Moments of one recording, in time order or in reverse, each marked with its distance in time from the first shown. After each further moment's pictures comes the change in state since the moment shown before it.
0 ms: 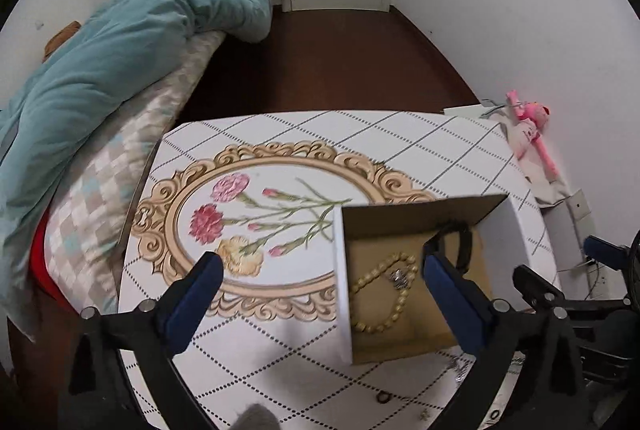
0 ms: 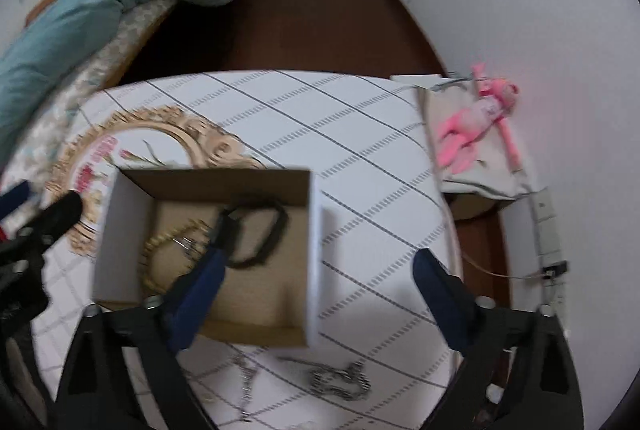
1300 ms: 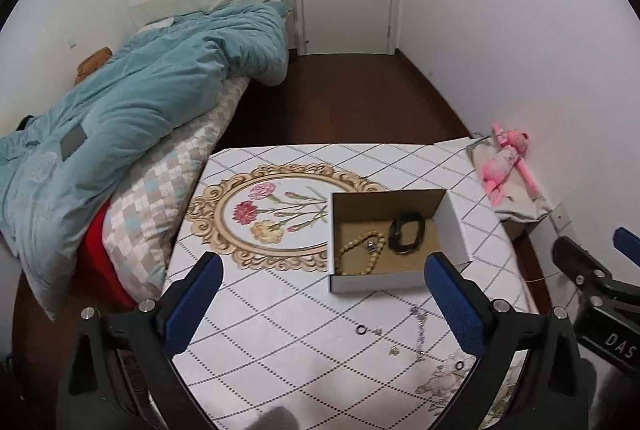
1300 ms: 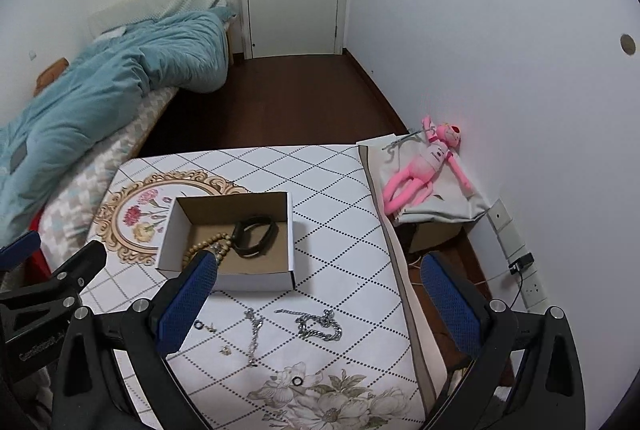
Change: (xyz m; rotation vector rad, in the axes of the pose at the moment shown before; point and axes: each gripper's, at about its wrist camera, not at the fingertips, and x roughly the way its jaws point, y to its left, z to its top) left arm -0.133 -0.019 -0.053 -0.011 -0.163 0.057; right arm -0.168 -0.038 -0.081 0.128 -0.296 0.009
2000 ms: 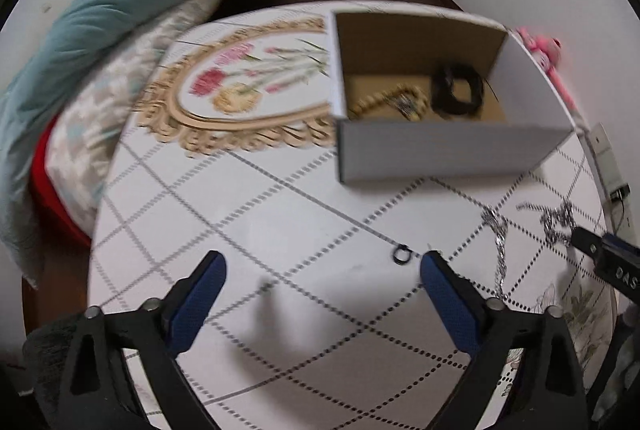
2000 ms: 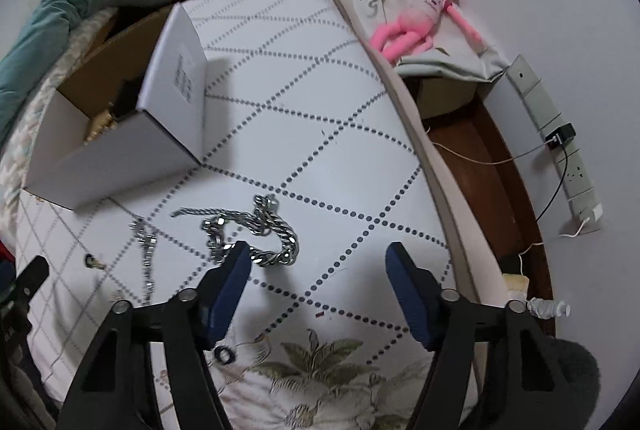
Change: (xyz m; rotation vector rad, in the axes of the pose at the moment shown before) left arm 0.134 -0.012 -0.092 0.054 0.302 0.006; right arm 0.174 -0.052 -0.120 0.139 0.399 -0.005
